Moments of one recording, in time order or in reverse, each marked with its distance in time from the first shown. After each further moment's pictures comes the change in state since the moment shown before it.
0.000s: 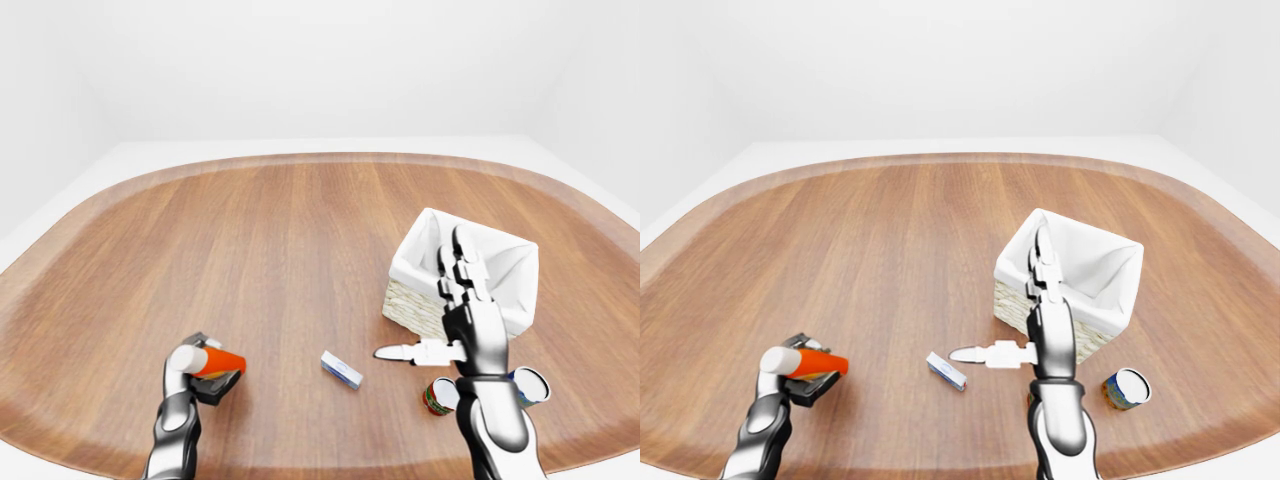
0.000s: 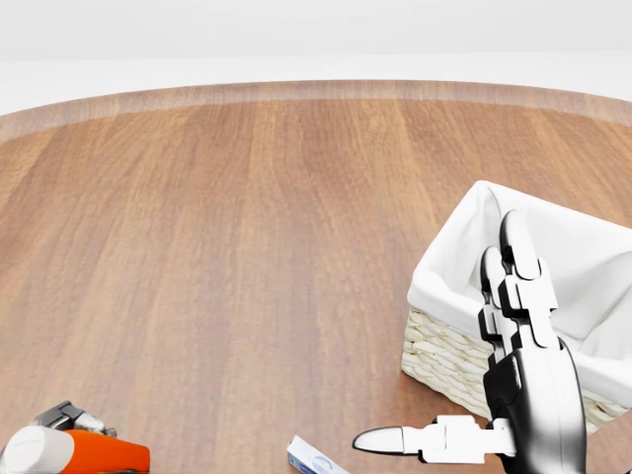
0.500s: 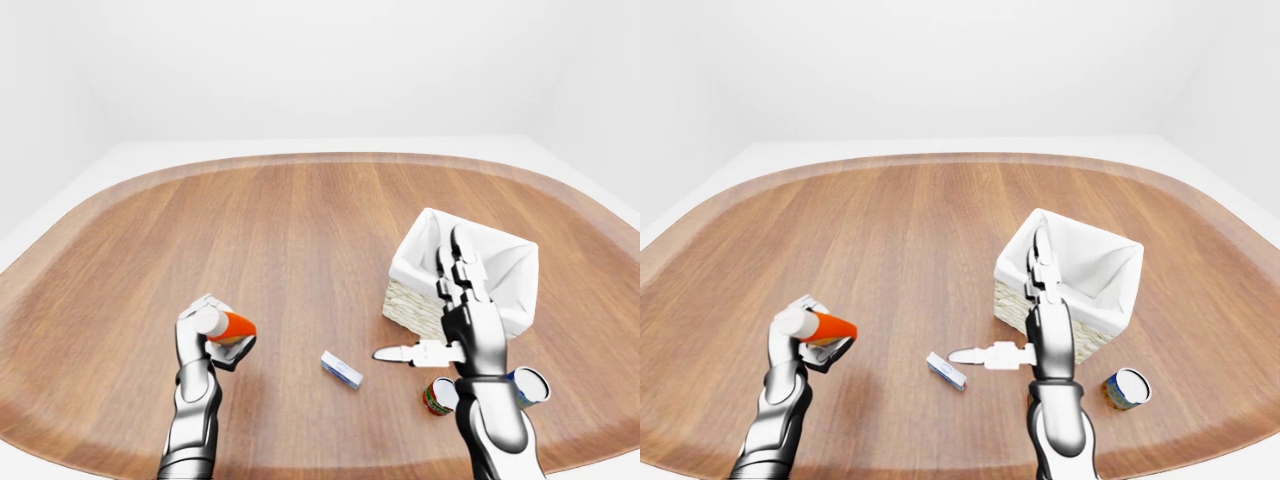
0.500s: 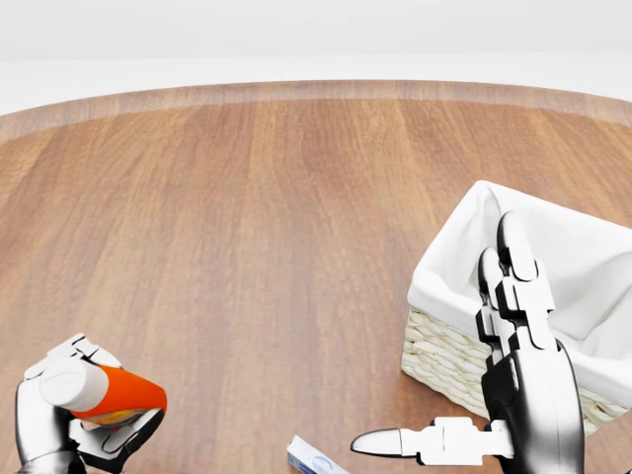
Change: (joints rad) left arm -0.035 -0.094 -0.040 -0.257 0.011 0.000 0.099; right arm 0.005 -0.003 0.009 -0.002 -0.002 0.000 -0.003
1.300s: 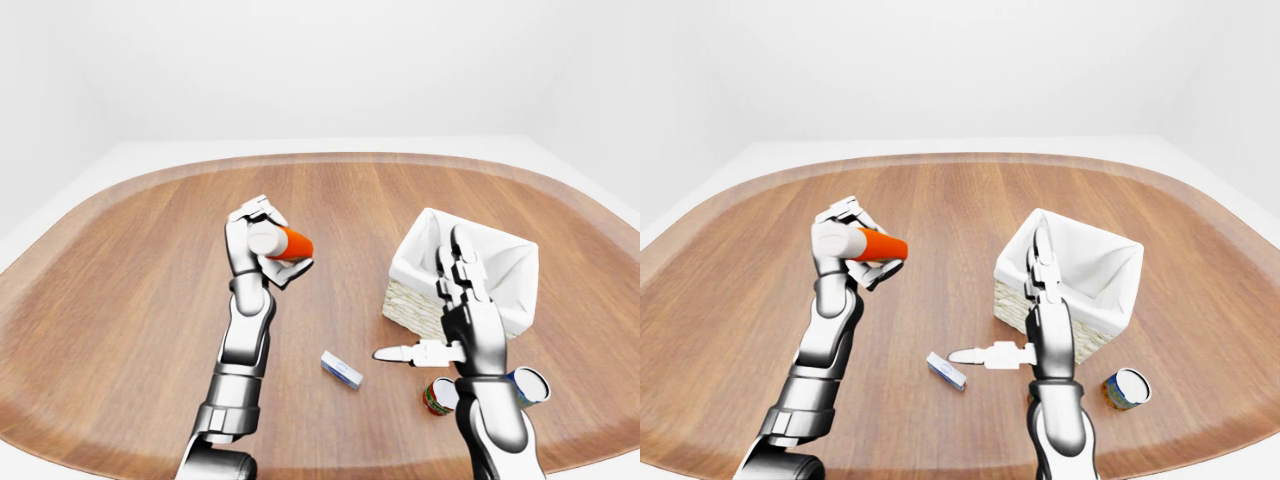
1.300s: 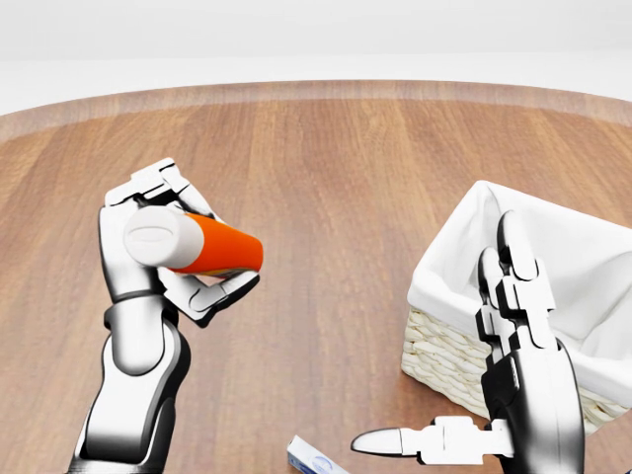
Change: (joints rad) left arm -0.398 -0.105 -0.186 -0.121 0.069 0.011 0.115; right arm -0.003 0.000 -0.002 0.001 0.004 0.000 0.003
